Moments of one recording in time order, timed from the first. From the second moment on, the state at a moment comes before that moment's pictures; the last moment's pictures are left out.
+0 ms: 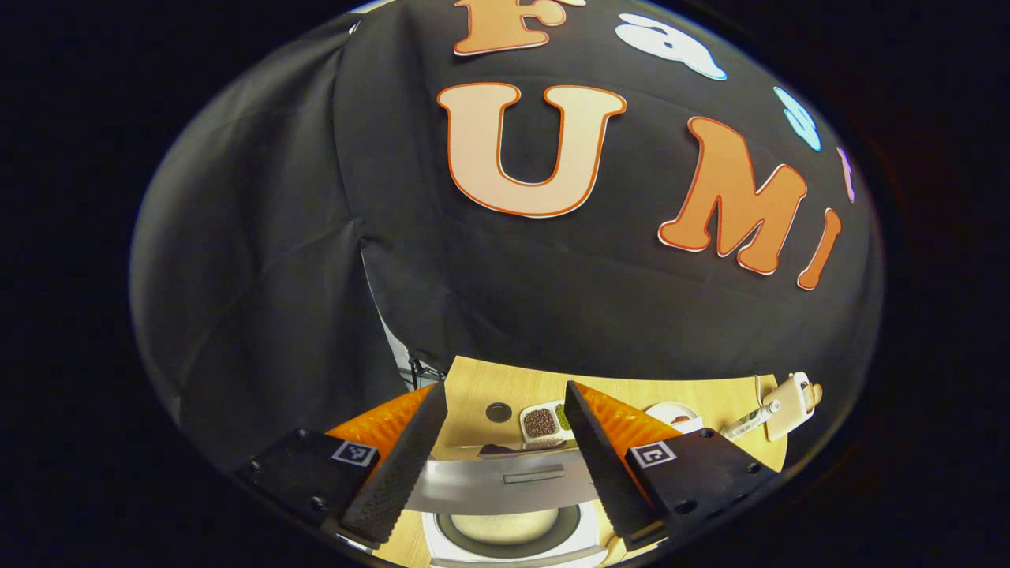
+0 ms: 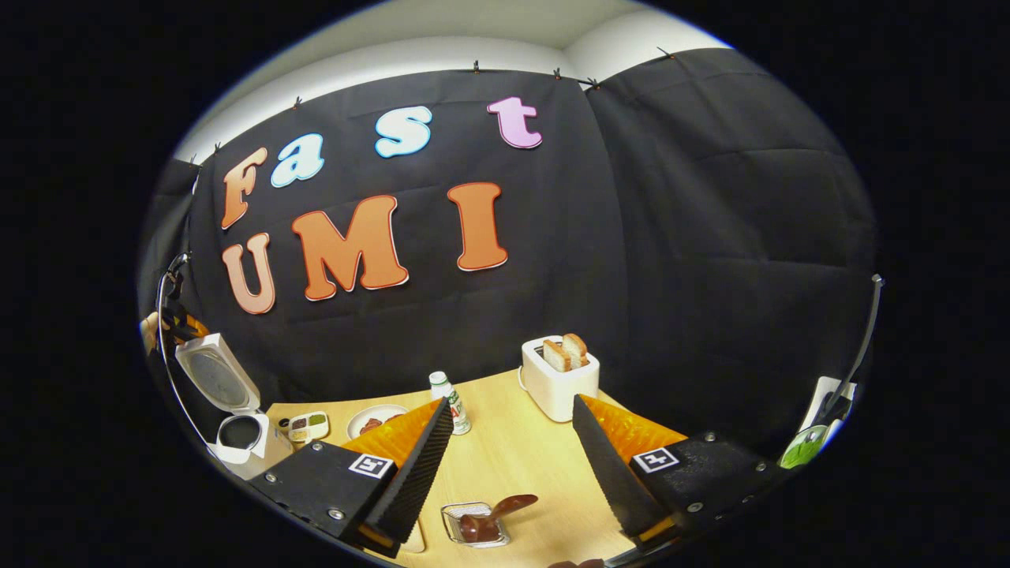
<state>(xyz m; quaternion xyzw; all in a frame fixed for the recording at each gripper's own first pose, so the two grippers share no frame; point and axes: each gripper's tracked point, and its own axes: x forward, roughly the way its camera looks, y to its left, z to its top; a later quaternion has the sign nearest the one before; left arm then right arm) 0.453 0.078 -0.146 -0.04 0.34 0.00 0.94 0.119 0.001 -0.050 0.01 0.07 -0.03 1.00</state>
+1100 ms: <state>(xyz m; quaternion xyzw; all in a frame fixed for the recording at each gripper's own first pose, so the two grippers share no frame) 0.257 0.050 -0.268 -0.06 0.40 -0.01 0.91 0.096 0.006 -0.048 -0.03 0.08 0.03 1.00</state>
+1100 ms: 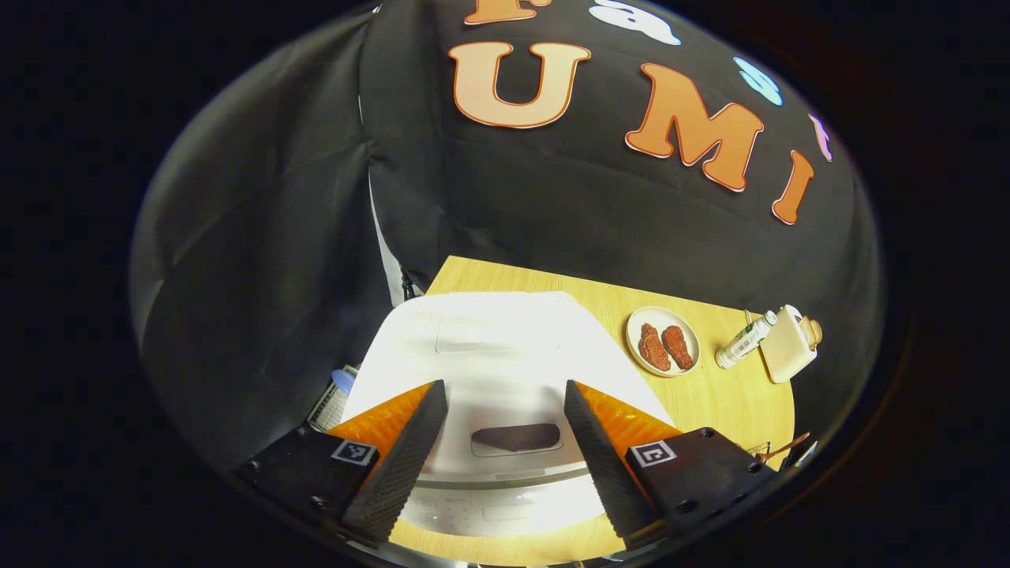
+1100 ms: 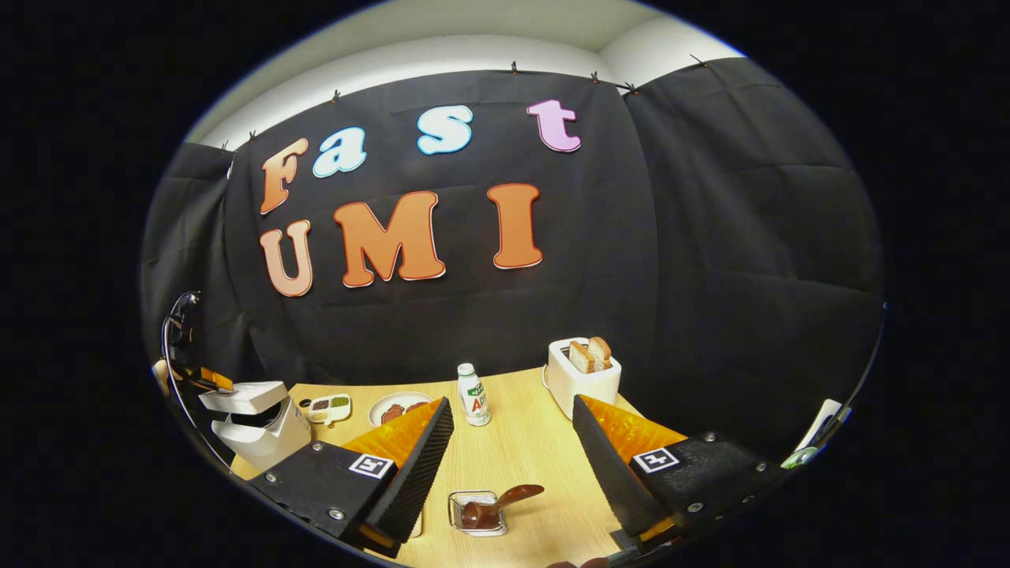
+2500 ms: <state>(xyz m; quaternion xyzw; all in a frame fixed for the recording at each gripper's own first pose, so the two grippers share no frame) 0.244 0.061 -0.243 -0.01 0.32 0.01 0.95 0.106 0.048 -0.072 -0.02 0.11 0.06 0.99</state>
